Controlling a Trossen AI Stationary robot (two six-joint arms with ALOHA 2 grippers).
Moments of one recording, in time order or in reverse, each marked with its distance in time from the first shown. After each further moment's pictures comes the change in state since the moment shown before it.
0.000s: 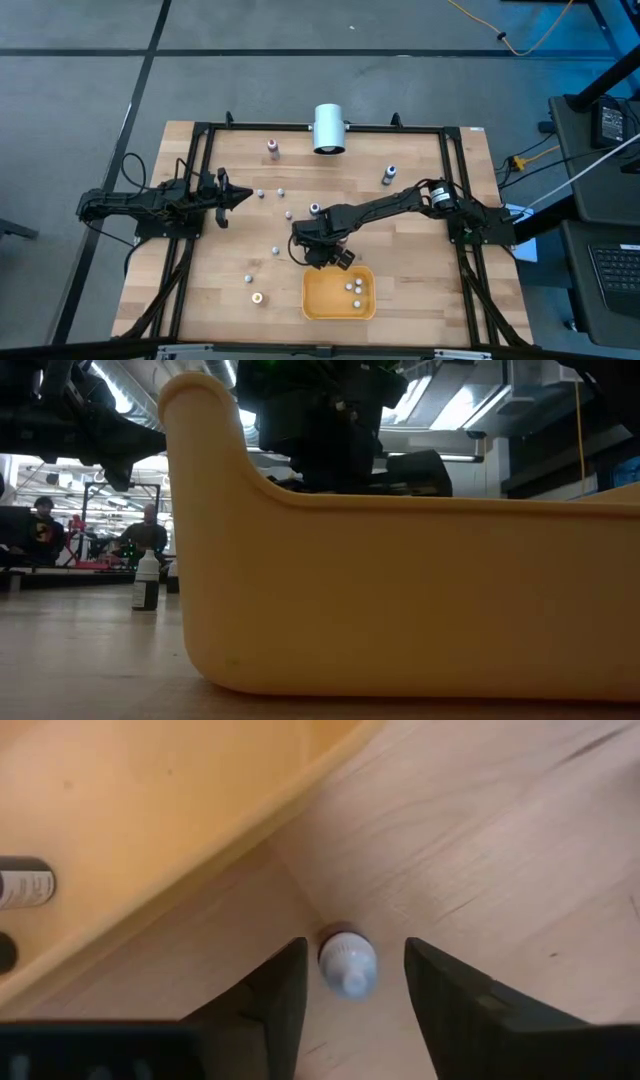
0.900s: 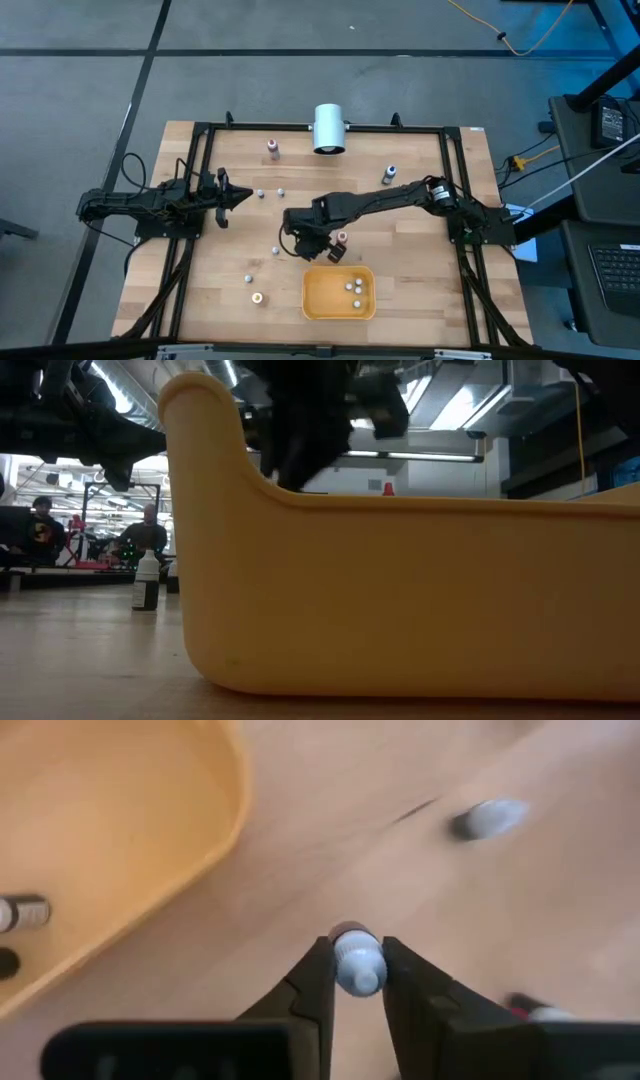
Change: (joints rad) left arm 0.000 0.000 0.000 0.000 0.000 0.000; right arm -0.020 -0.002 0.254 -0.147 0.047 0.000
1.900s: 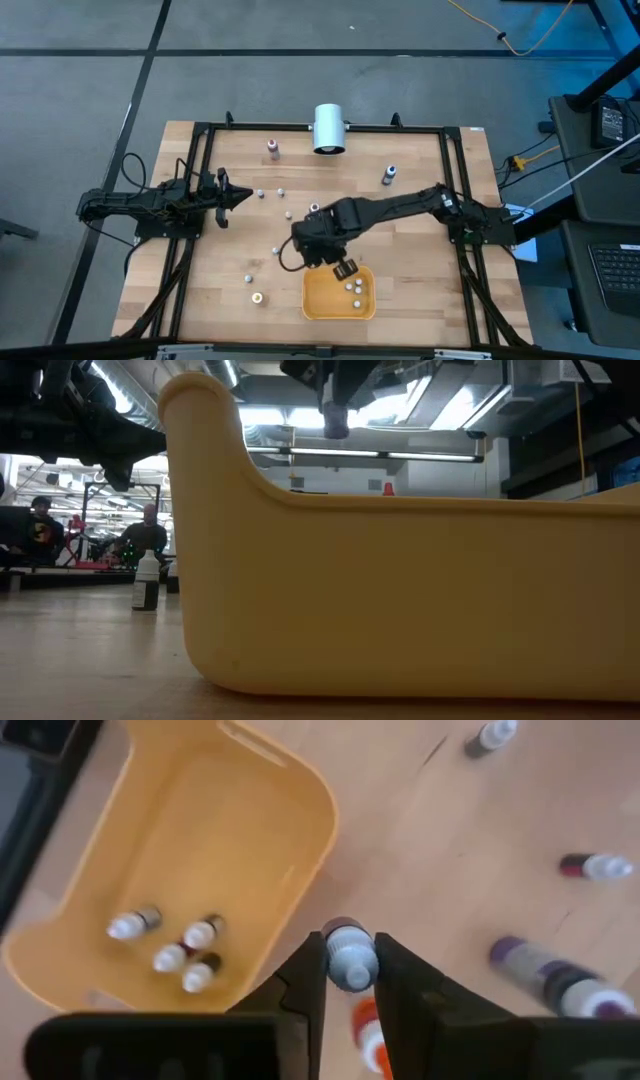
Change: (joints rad) left arm 0.000 0.000 0.000 0.000 0.000 0.000; right arm 0.108 0.000 0.306 -0.423 0.060 0.538
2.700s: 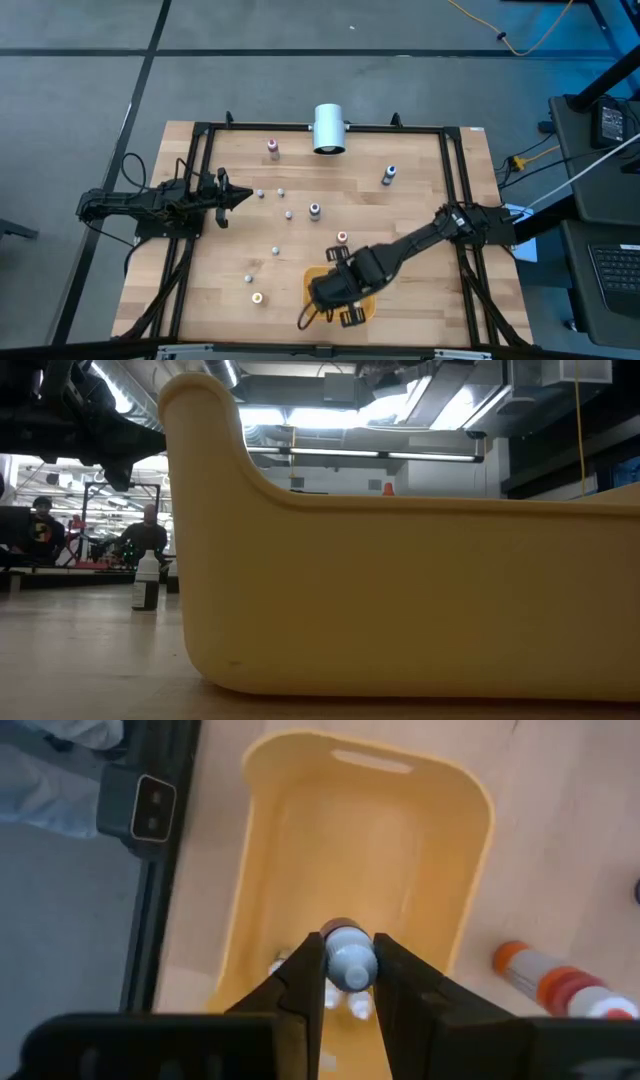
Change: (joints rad) left arm 0.000 0.000 0.000 0.000 0.000 0.000; right arm 0.239 -0.001 -0.017 0.029 0.116 0.530
